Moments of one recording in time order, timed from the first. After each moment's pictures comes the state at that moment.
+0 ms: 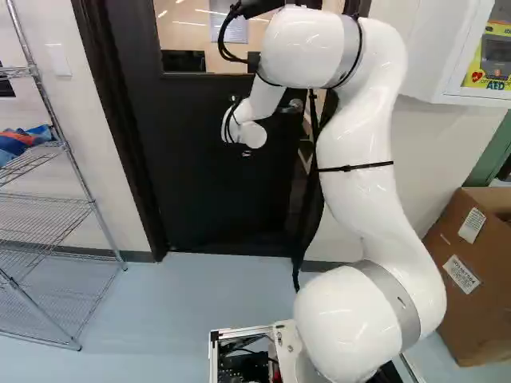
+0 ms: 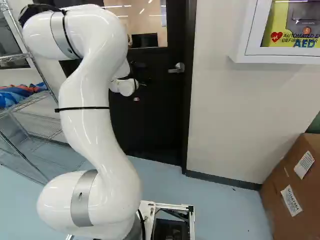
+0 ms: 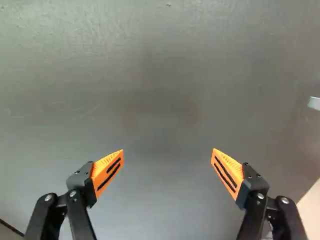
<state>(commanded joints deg) 11.7 -33.1 -68.4 8.7 47.0 0.0</state>
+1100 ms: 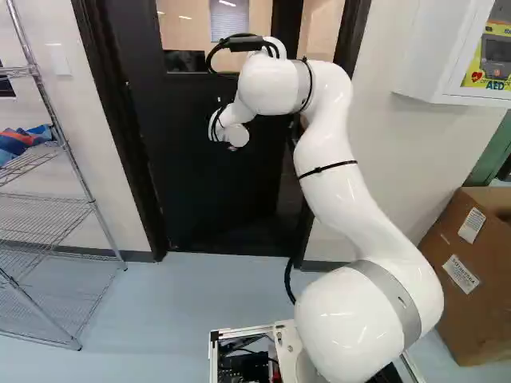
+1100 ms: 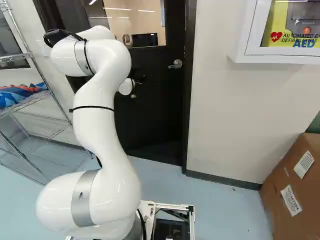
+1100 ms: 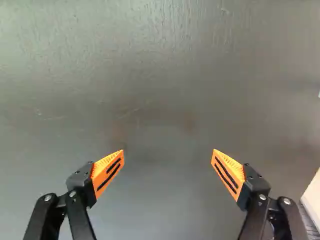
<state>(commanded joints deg) 14.5 -45.9 -85.7 8.6 47.0 0.0</state>
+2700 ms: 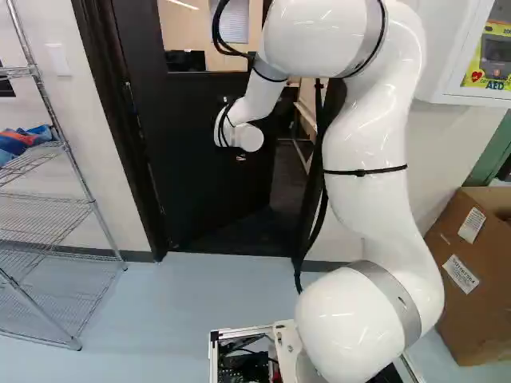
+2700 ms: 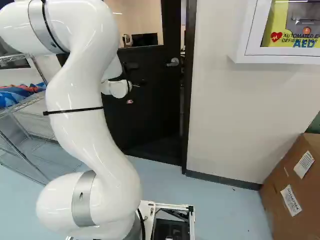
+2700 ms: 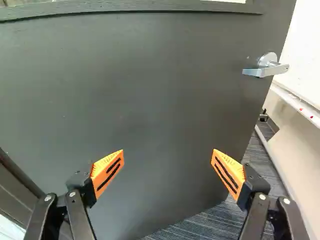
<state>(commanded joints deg) 14.8 -24.9 -57.9 8.6 47.0 0.0</state>
